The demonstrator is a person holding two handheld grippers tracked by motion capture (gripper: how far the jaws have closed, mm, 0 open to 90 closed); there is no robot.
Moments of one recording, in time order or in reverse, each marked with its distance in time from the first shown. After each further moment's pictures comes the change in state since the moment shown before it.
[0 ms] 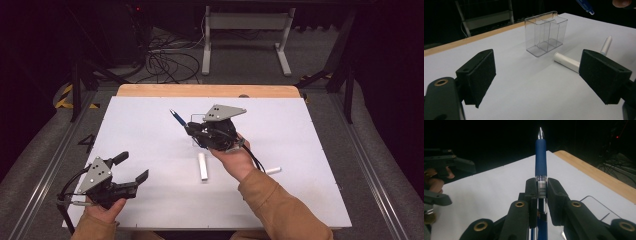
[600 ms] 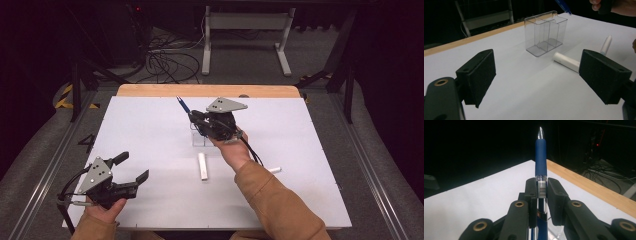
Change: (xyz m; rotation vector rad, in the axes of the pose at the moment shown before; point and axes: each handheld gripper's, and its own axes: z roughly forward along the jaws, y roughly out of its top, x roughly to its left) left arm 0.000 0.000 0.001 0.000 -0.001 0.003; right arm -0.030 -0.009 0.023 -0.088 -0.099 0.042
